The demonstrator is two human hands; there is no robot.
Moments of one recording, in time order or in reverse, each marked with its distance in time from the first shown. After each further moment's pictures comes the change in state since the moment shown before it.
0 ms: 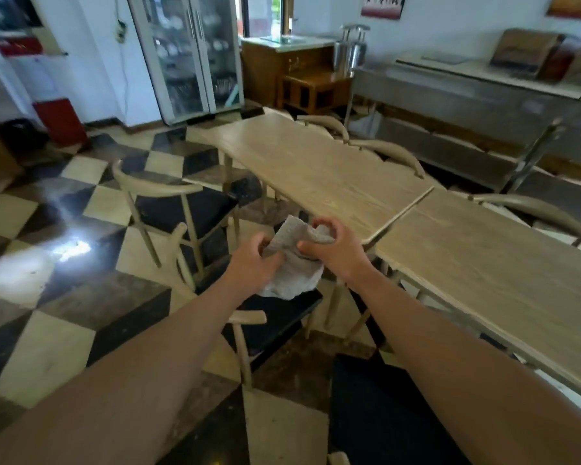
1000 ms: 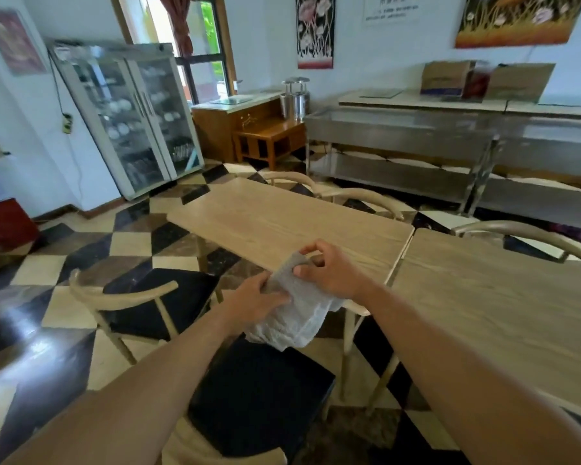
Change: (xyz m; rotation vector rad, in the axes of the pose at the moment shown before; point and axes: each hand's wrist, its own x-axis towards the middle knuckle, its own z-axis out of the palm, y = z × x) left_hand 0.213 0.062 -0.046 0.027 -0.375 0.006; right_hand 0.189 -0.070 -0.046 -0.152 -0.092 -0.067
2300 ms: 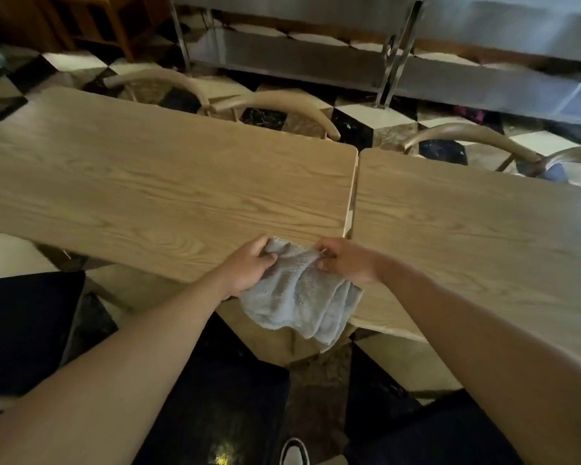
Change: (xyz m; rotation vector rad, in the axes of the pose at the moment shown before) left_hand 0.429 -0.080 0.131 0.074 -0.517 -0.076; right_hand 0.185 0.288 -0.144 -0.157 -0.059 0.565
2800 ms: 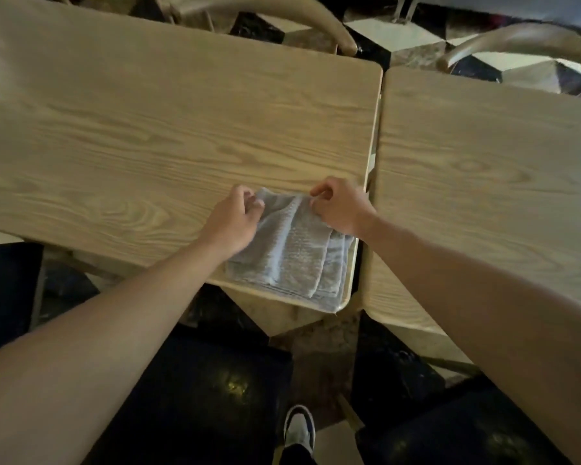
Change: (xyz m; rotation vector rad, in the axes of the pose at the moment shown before) left_hand 0.124 -0.069 0.006 0.339 0.300 -0.023; right_hand 0.140 0.075 0.018 0.113 0.387 0.158
